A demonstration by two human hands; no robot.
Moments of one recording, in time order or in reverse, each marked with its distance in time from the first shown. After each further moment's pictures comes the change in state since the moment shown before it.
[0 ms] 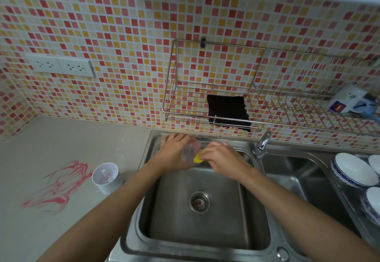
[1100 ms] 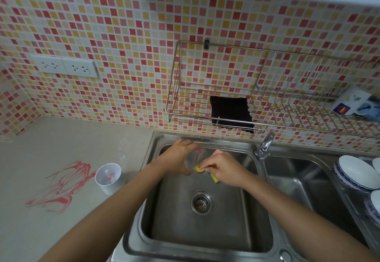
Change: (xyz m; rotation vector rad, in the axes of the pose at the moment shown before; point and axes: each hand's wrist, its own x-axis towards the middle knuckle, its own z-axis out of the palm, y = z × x) left_hand -0.003 0.006 -0.010 -0.014 -0.147 0.072; right_hand -0.008 -0.005 0.017 0.293 -0.079 0.199
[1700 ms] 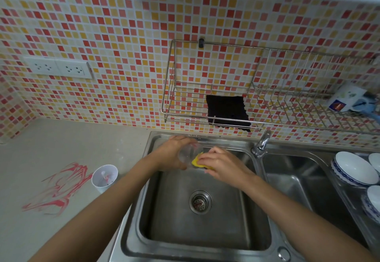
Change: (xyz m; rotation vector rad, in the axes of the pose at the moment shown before) left_hand 0.006 -0.010 -0.010 -0.091 -0.039 -0.040; right_hand -0.008 0.004 -0.007 -0.285 0.064 -0.254
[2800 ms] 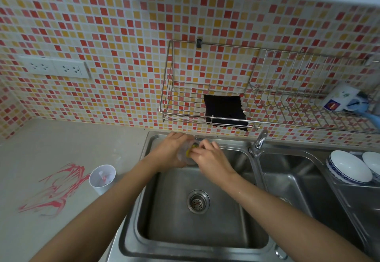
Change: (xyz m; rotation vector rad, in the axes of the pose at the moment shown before) left_hand 0.001 -0.005 0.009 0.054 0.170 0.088; right_hand 0.028 -0.028 0.007 -0.168 0.080 0.160
